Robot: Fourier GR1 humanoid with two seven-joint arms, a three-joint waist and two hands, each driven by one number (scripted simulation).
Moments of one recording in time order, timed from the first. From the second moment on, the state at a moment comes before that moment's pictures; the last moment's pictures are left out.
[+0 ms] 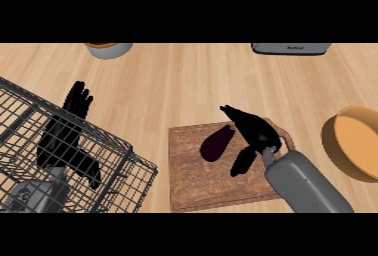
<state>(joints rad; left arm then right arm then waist) -0.16 0.29 -0.06 -1.47 0.22 0.14 -0.04 -0.46 -0.27 0.51 -1.27 0.45 0.20 0.43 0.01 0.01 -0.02</state>
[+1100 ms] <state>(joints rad) -0.18 0.27 -0.03 -1.45 0.20 0.11 -0.03 -0.54 -0.10 0.52 -0.95 0.60 0.05 0.17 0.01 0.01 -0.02</state>
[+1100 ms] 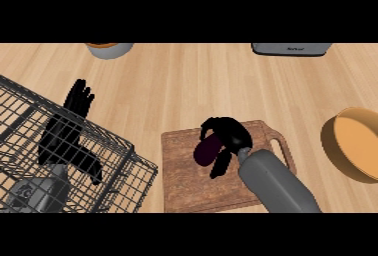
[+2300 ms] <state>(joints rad) -0.18 0.26 -0.01 -1.44 0.18 0.09 -0.02 -0.81 -0.01 0.49 -1.02 0.94 -0.19 0.80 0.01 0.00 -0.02</state>
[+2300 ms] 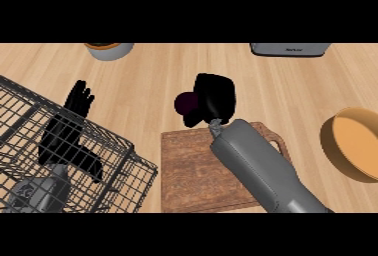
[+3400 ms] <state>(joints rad) -0.11 0.26 0.05 -1.47 0.18 0.09 -0.06 -0.70 -0.31 0.26 -1.56 1.33 -0.04 1.09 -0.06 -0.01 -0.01</state>
